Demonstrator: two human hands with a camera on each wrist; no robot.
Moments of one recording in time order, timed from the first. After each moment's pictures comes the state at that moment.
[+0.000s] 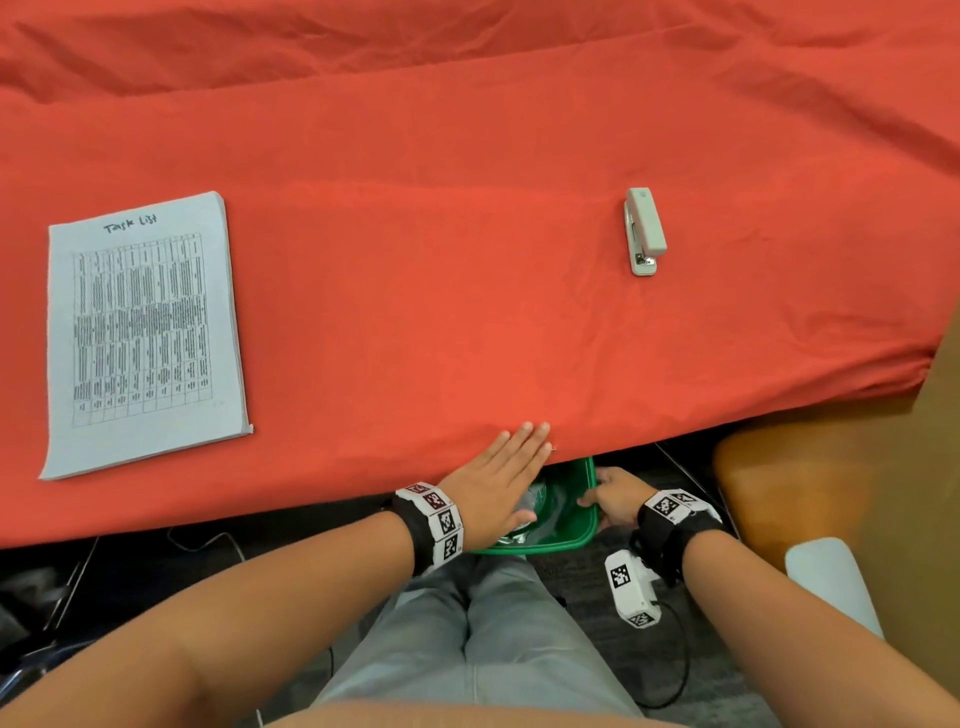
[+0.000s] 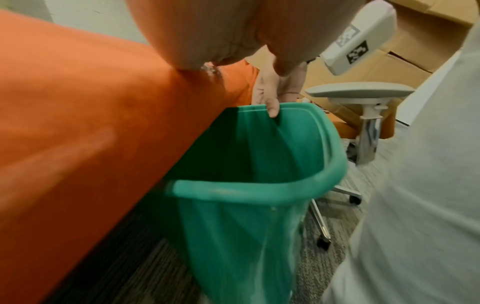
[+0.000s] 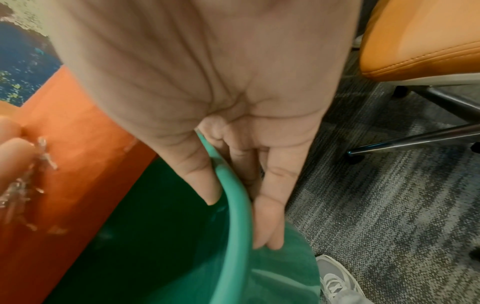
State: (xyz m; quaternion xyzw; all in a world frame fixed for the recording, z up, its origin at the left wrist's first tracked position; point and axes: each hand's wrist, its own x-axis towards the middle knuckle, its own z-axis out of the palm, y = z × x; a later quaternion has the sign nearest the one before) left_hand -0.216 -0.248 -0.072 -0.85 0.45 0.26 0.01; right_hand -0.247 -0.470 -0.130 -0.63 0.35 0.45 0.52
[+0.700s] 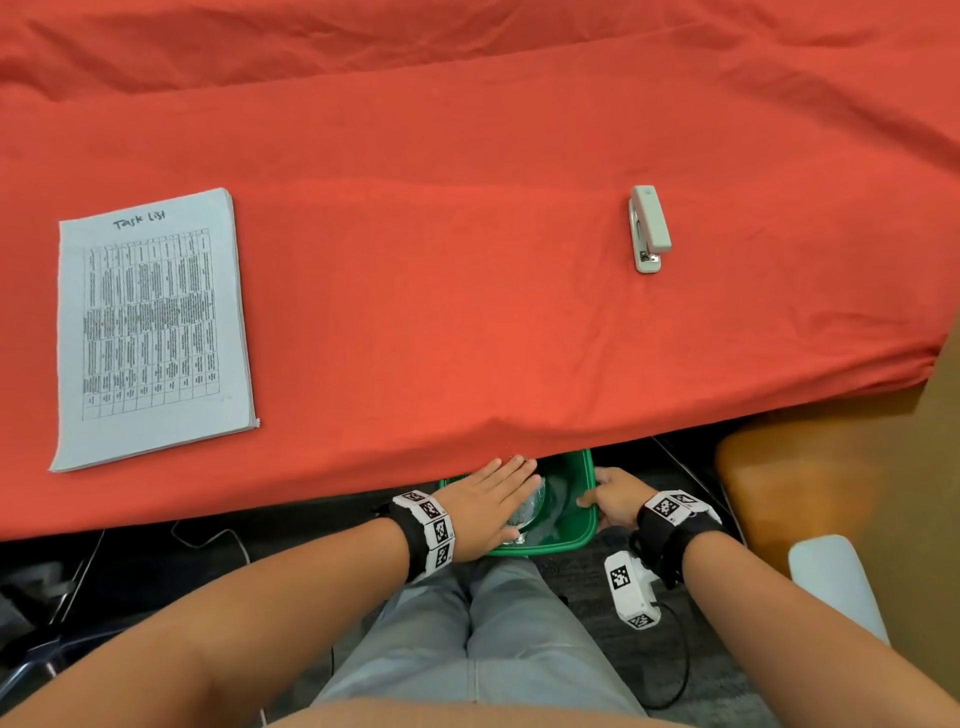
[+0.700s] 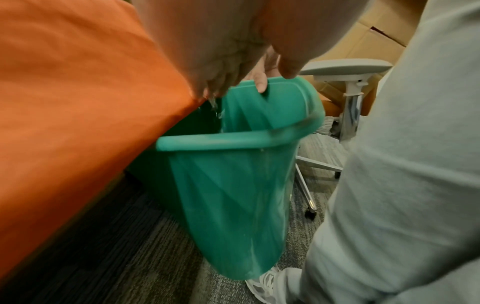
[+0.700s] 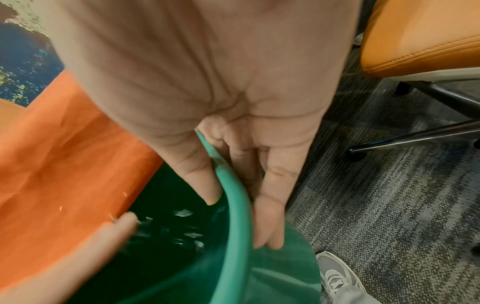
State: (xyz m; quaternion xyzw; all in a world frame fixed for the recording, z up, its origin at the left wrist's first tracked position) left_hand -0.232 -0.230 -0.099 -0.81 0.49 0.31 0.02; right_hand -0.251 -0.462 -0.129 -0.64 0.34 0.45 0.52
